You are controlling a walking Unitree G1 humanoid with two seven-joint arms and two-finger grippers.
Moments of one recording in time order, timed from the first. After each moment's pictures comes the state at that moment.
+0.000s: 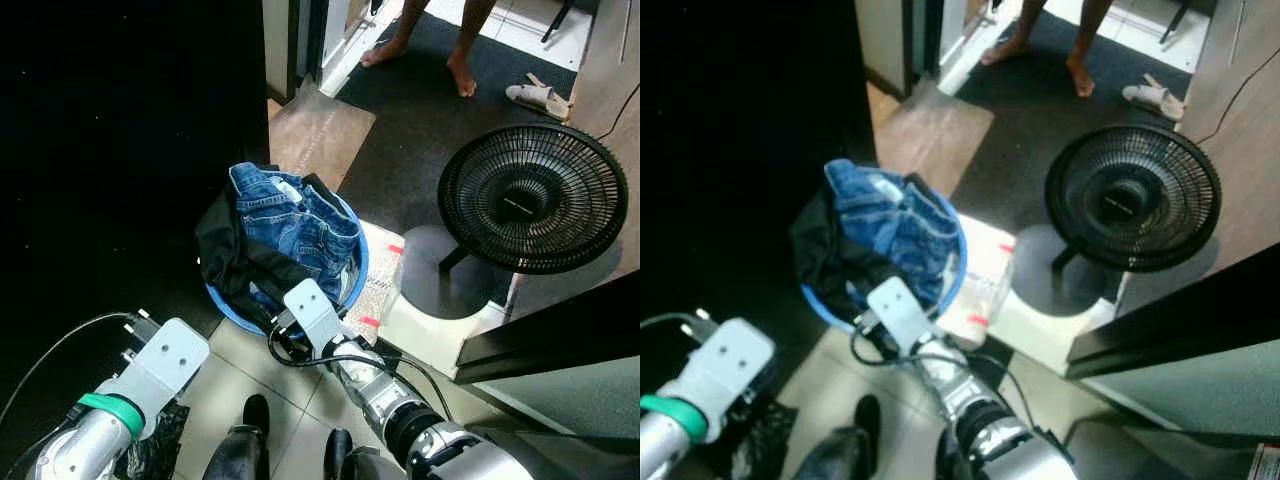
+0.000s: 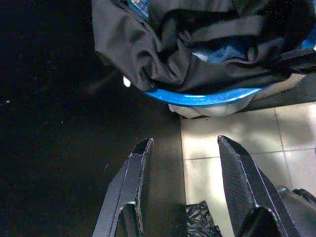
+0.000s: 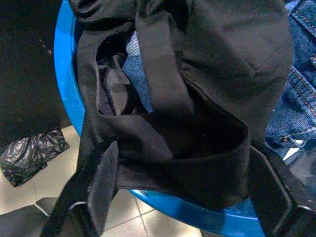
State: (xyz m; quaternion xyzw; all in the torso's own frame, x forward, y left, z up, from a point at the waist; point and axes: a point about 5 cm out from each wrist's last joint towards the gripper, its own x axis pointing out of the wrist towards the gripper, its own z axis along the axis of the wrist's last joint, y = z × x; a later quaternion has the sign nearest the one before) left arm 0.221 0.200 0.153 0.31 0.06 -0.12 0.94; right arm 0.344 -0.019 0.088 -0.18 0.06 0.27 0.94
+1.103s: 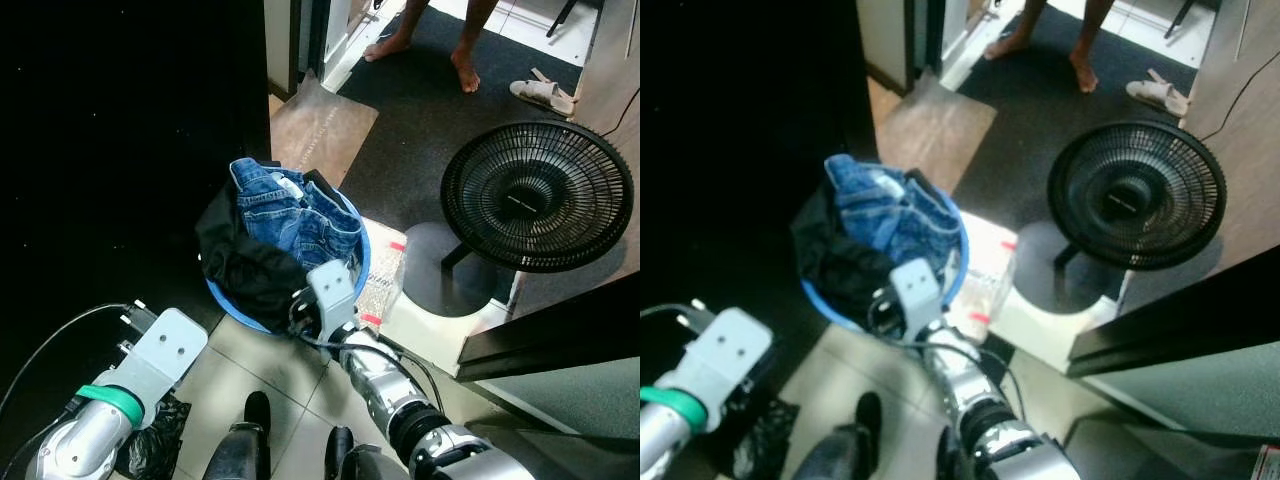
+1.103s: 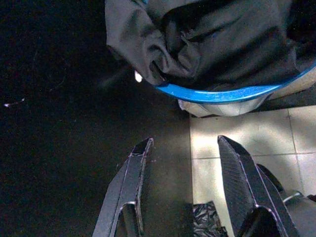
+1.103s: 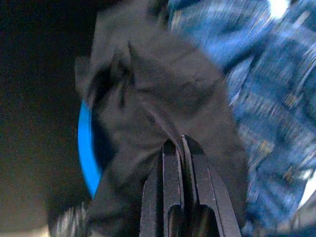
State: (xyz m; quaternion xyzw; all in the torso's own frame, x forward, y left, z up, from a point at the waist) left arm 0.233 0.202 0.160 0.31 0.05 -0.10 0.94; right arm 0.353 -0.029 0.125 0.00 -0.04 0.29 0.96
